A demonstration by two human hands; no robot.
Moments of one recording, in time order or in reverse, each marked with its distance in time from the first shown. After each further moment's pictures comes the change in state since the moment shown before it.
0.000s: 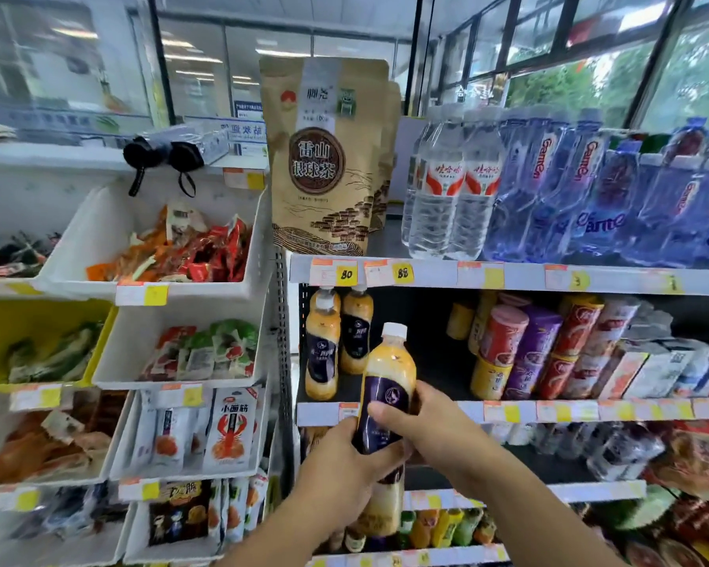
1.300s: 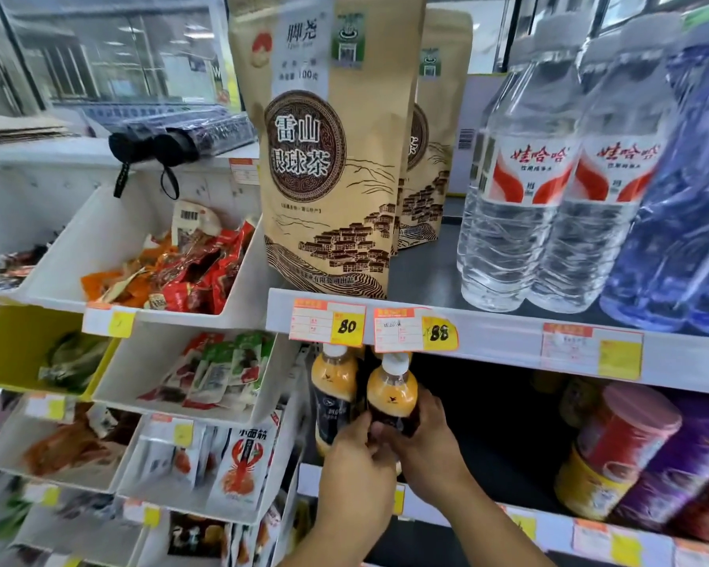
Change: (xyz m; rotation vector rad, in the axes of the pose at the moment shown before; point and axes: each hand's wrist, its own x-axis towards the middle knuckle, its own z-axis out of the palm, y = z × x) left_hand 0.168 -0.003 0.030 0.011 0.513 -0.051; right_hand 0.205 0.053 -0.011 -0.147 0.049 -0.222
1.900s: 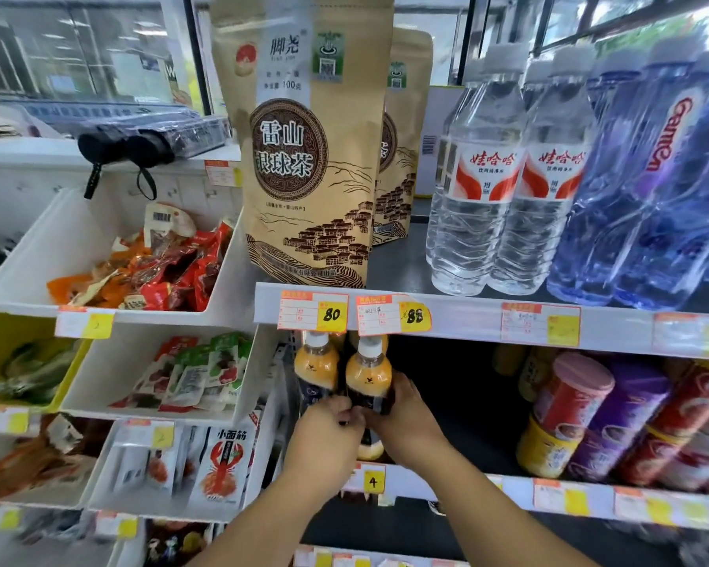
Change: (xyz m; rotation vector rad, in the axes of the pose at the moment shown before) left_hand 0.008 0.006 -0.034 -0.024 -0.177 -0.040; right_hand -0.003 -0.014 -0.001 -0.112 -0.013 0.079
